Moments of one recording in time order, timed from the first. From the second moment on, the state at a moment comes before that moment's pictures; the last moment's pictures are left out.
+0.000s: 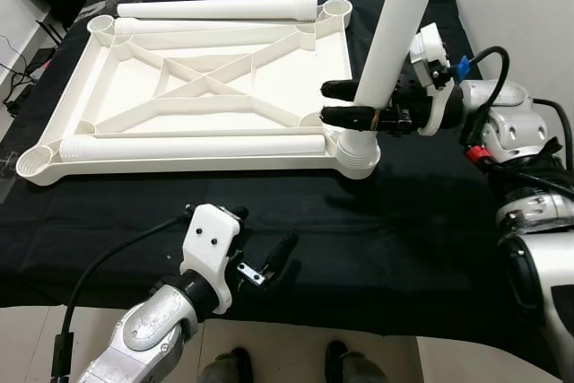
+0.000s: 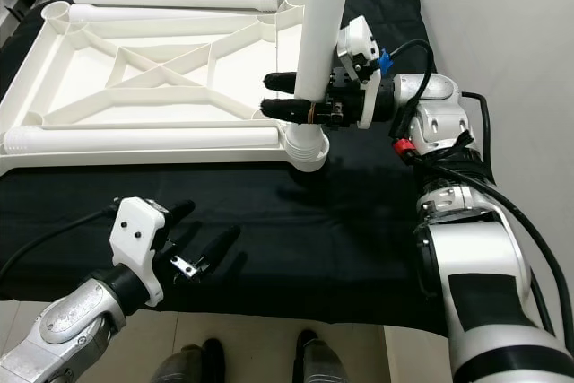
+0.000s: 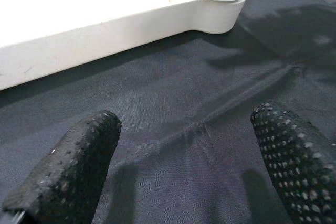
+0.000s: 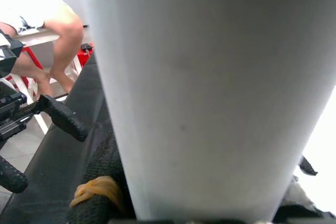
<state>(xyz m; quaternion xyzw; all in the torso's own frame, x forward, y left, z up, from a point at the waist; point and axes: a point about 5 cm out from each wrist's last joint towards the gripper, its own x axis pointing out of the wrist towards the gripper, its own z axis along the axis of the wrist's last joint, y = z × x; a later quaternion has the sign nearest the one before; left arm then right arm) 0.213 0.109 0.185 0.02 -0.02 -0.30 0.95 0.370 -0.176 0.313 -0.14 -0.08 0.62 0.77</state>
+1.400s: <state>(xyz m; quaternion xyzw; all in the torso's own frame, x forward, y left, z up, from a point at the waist) 0.214 0.108 0.186 0.02 -0.03 -0.30 0.95 0.371 -0.178 0.308 -0.14 -0.10 0.59 0.79</state>
